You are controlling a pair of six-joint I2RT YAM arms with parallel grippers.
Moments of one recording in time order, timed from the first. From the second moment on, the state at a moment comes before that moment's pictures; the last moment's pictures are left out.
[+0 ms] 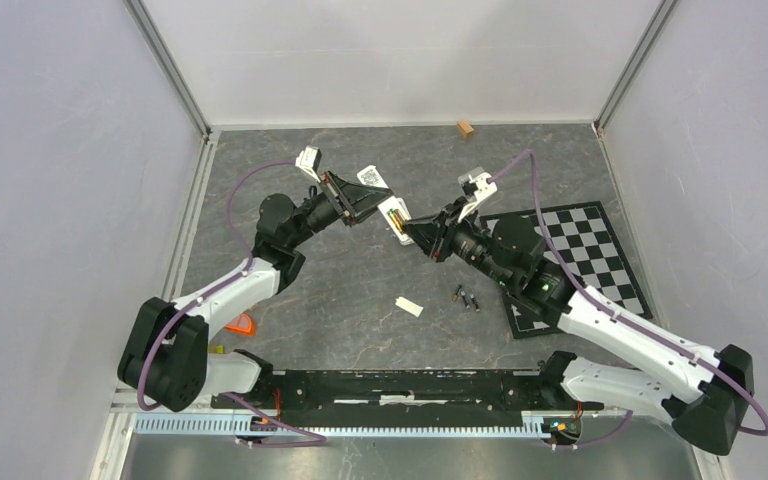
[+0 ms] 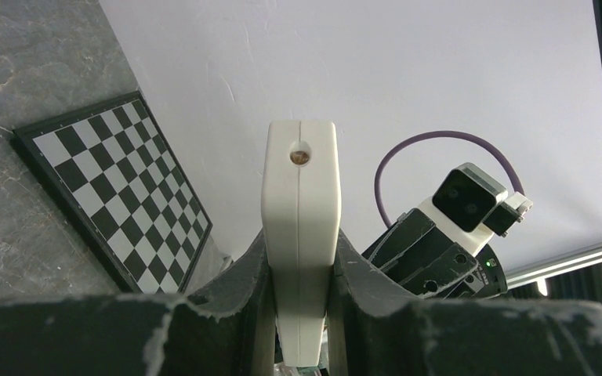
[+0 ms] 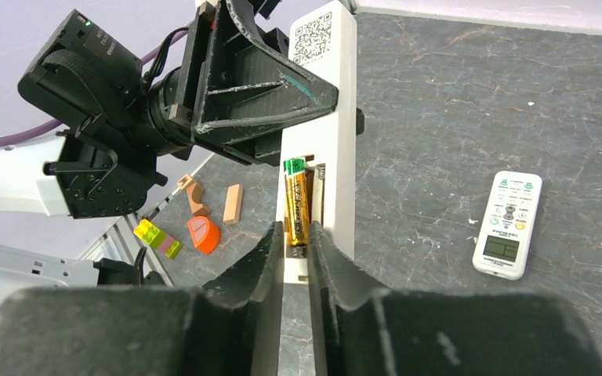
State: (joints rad) left arm -0.45 1.30 0.68 0.86 0.55 -1.37; right arm 0.87 1.01 0.83 0.15 0.03 0.42
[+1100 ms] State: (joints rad) left arm -0.44 1.21 0.68 1.00 0.49 -0.96; right arm 0.87 1.03 0.71 0.39 0.06 0.93
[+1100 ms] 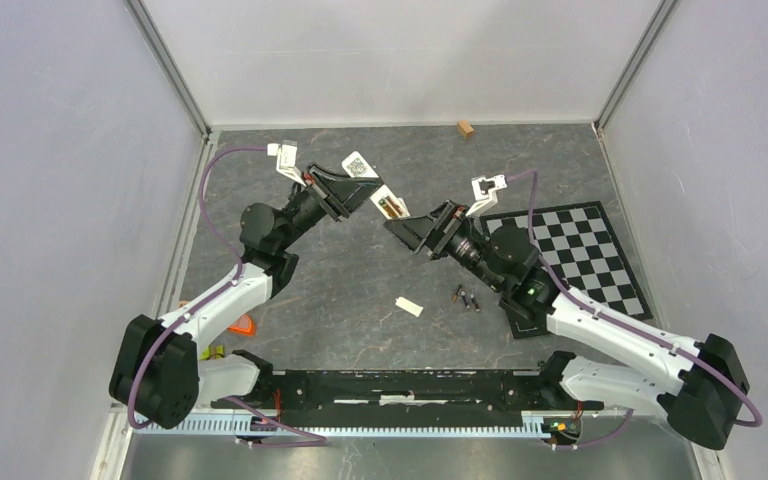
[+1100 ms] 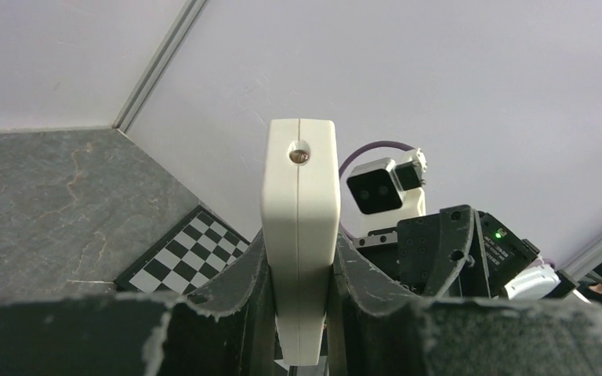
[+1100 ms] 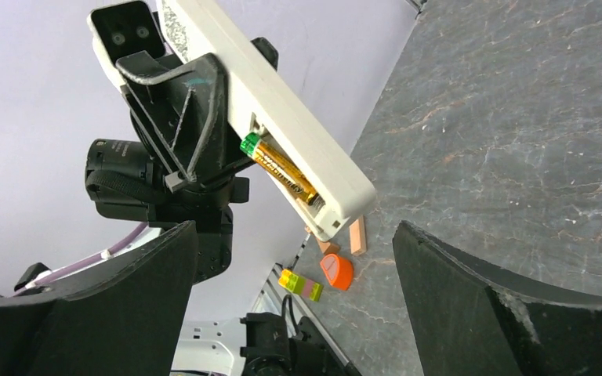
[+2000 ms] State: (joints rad) left arm -0.44 1.21 0.66 1.03 0.52 -1.01; right arm 0.82 1.17 0.72 0.58 0.01 1.08
